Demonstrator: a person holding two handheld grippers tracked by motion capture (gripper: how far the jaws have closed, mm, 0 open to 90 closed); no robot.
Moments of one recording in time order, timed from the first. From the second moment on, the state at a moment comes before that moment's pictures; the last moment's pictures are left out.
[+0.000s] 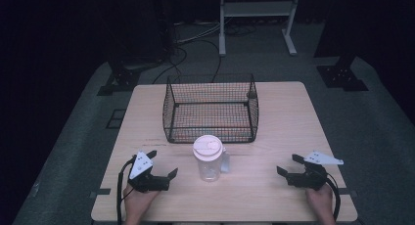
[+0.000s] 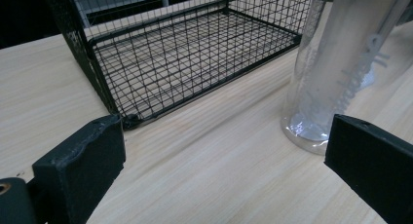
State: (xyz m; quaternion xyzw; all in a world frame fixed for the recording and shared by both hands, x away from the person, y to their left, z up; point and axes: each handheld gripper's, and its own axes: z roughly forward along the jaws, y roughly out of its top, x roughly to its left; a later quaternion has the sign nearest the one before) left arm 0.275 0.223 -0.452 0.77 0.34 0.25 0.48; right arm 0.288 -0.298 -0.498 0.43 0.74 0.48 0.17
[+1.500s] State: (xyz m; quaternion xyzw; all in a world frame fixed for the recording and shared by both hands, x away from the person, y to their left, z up) left arm 0.268 0.184 -0.390 0.83 0.21 0.17 0.49; right arm 0.289 -0.297 -0.498 0.43 0.75 0.48 0.17
